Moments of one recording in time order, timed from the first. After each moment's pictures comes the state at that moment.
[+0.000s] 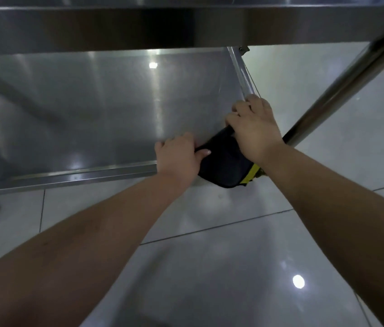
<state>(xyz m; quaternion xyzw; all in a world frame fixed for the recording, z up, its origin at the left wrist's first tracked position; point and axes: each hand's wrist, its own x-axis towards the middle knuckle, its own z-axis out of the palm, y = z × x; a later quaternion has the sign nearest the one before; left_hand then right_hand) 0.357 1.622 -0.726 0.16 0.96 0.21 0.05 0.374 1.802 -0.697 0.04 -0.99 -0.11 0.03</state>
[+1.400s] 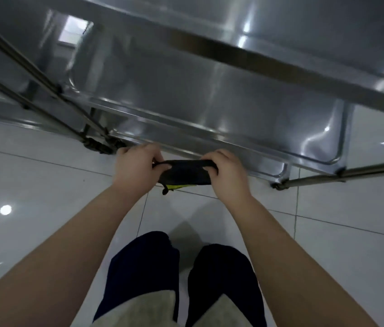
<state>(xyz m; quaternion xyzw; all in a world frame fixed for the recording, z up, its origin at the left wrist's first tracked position) 0.458 1.305 -0.354 -0.03 0.98 0.20 0.06 0.457 1.519 -0.357 0.07 -0.93 0.35 -0.08</state>
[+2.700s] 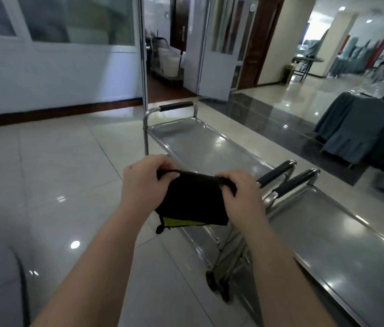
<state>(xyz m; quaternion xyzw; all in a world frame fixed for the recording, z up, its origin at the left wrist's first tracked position) 0.690 0.906 0.198 -0.29 0.83 0.28 -0.38 0.542 1.062 0.184 0.46 -0.79 0.40 0.07</state>
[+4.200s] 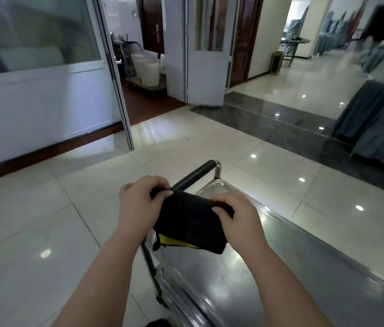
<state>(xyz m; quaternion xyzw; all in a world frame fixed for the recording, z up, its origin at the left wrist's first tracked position) 0.244 0.235 0.168 -0.27 0.86 0.29 -0.33 0.128 0.420 0.145 0.37 -0.79 0.48 0.01</state>
